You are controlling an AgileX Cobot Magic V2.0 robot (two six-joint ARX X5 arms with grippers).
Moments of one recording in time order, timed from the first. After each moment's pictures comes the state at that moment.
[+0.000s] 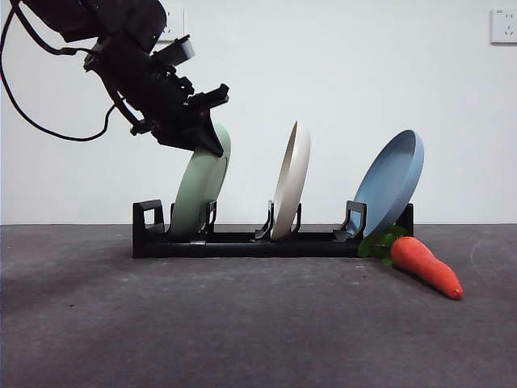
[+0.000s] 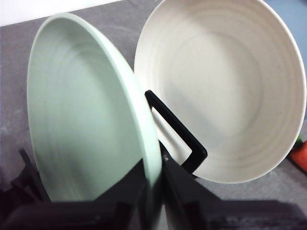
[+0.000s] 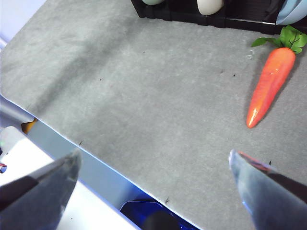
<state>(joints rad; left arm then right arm) -0.35 1.87 1.43 -0.10 0.28 0.01 0.08 0.64 0.91 -1.06 -0.60 -0.14</state>
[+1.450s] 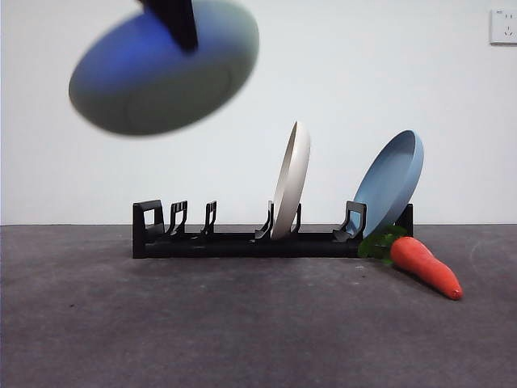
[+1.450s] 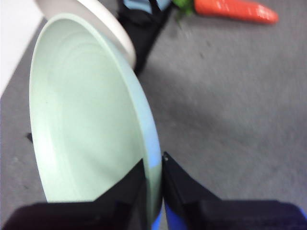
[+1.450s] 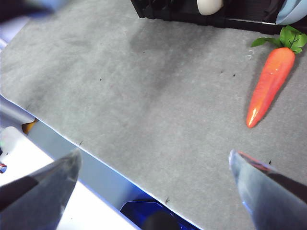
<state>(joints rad) -0.90 1.30 1.21 -0.74 -0.37 0.38 0.08 0.64 0.91 -1.06 -0.60 -0.14</state>
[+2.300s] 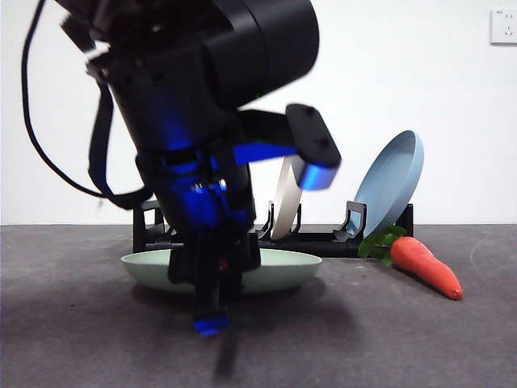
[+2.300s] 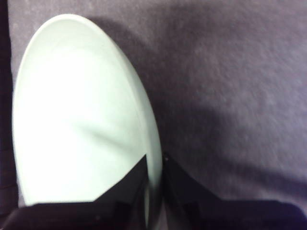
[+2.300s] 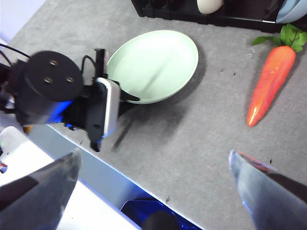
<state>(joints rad) -1.00 1.72 0.91 -0.21 -0.47 0.59 0.08 0.65 0.91 -1.06 -0.60 -0.14</state>
